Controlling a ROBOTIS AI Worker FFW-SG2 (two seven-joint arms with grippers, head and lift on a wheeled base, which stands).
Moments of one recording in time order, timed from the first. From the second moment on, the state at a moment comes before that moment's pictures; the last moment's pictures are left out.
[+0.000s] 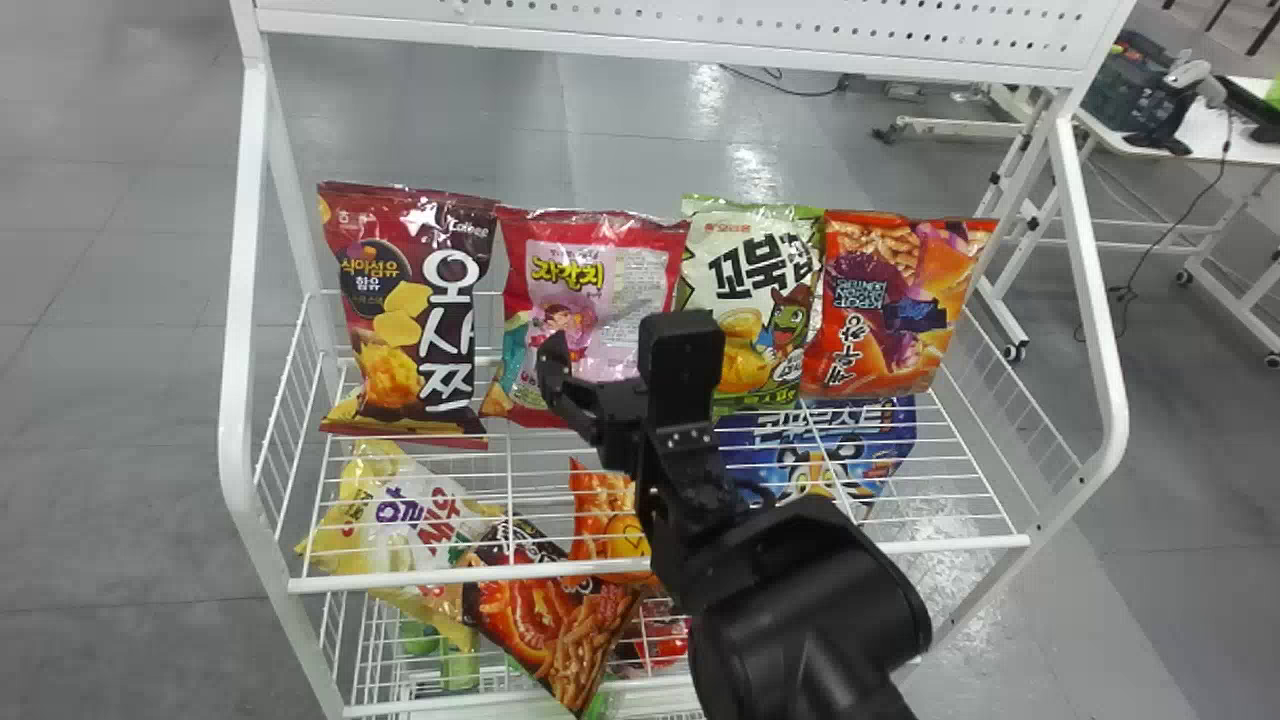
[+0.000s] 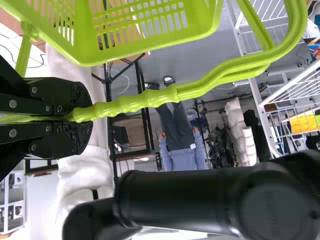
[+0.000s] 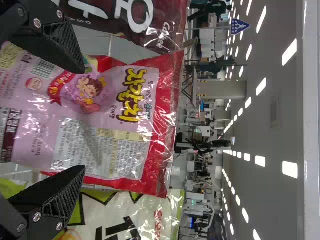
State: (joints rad) left arm 0.67 0.12 -0.08 -2.24 0.57 1.34 -0.81; right arm -0.12 -0.06 0.39 -1.56 -0.10 0.21 -0.24
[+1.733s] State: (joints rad) left arm 0.64 0.12 -0.08 -2.20 0.58 1.34 -0.81; right arm 0.01 -0.13 0.37 -1.82 -0.15 0.34 -0.17
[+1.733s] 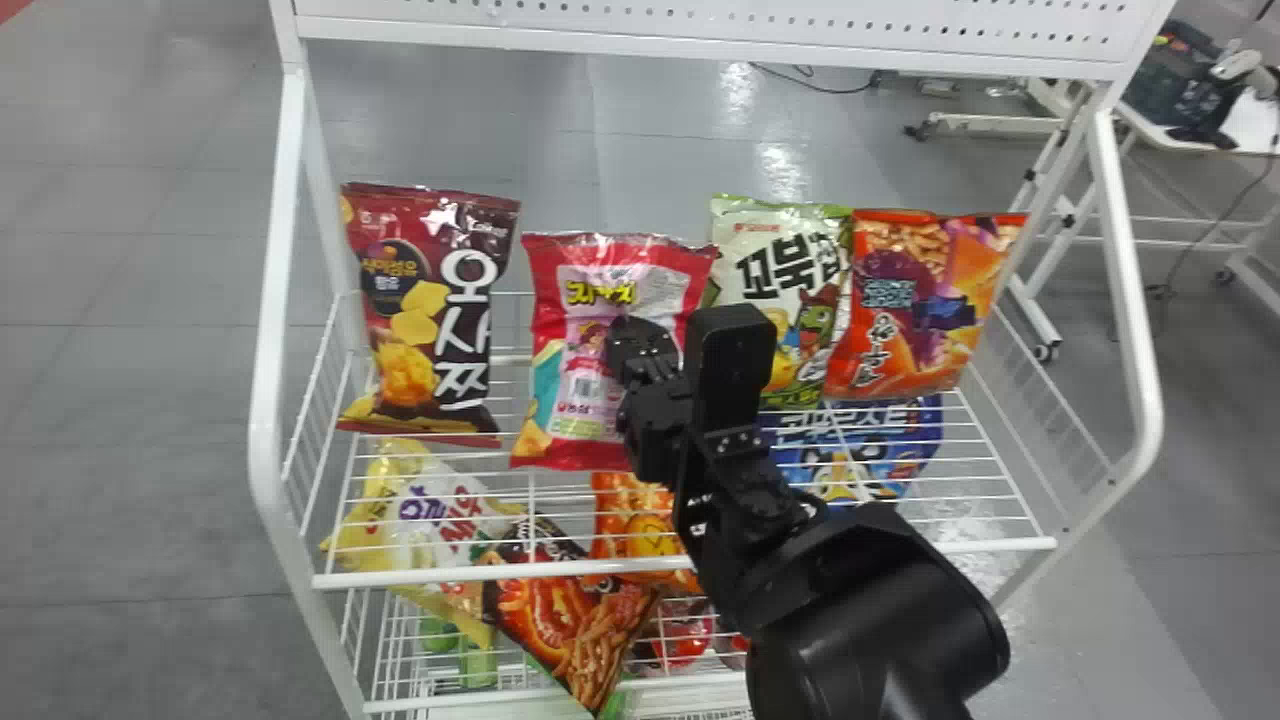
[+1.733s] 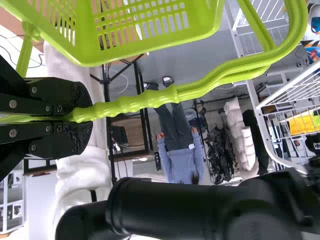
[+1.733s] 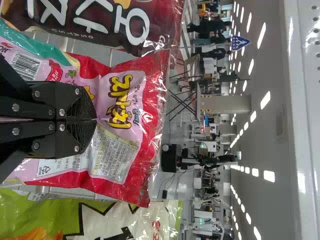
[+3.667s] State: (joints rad) left arm 0.64 0.12 -0.10 -2.21 0.58 1.33 -0.81; right arm 0.65 -0.32 -0.01 -2.80 -0.27 1.57 0.06
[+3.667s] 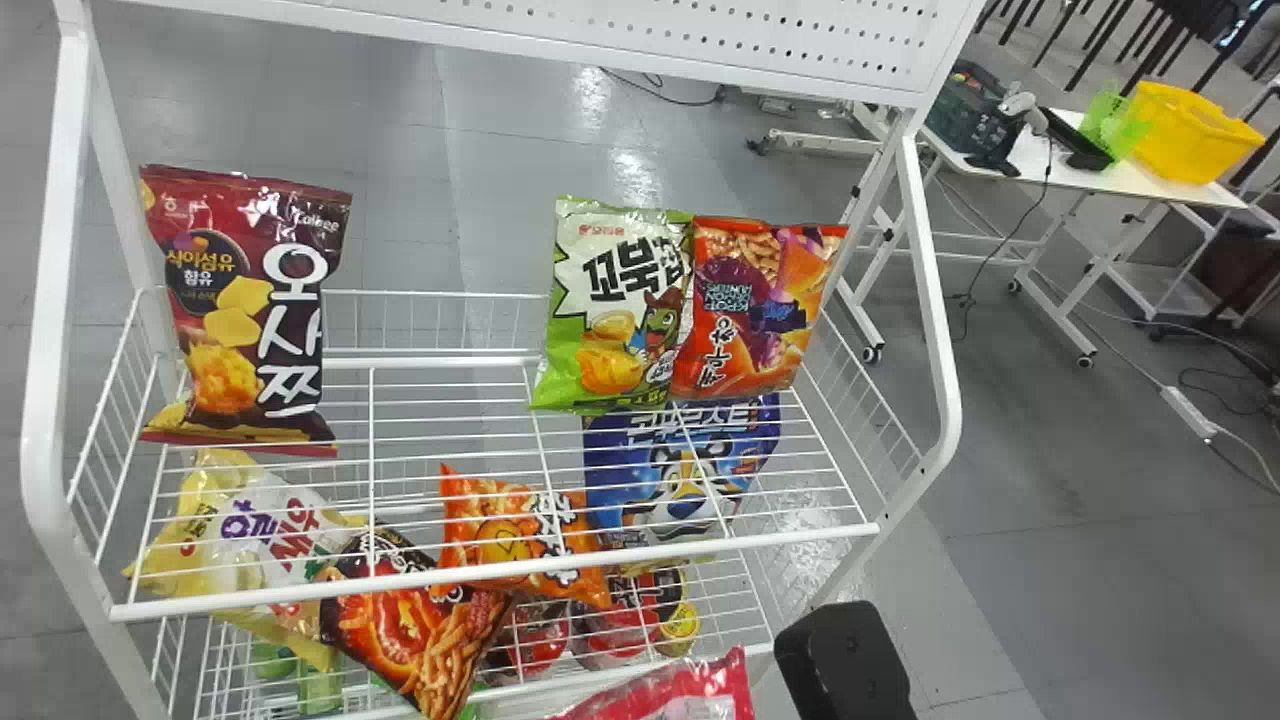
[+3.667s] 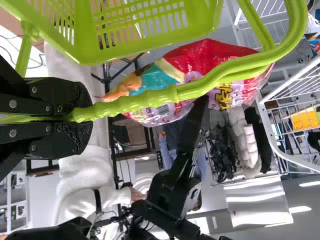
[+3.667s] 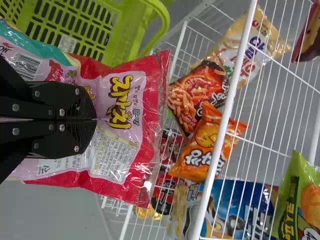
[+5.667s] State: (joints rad) left arm 0.63 0.12 -0.11 -2.21 0.57 1.31 -0.81; right arm 0.49 -0.32 0.44 -2.27 -0.01 1.32 0.17
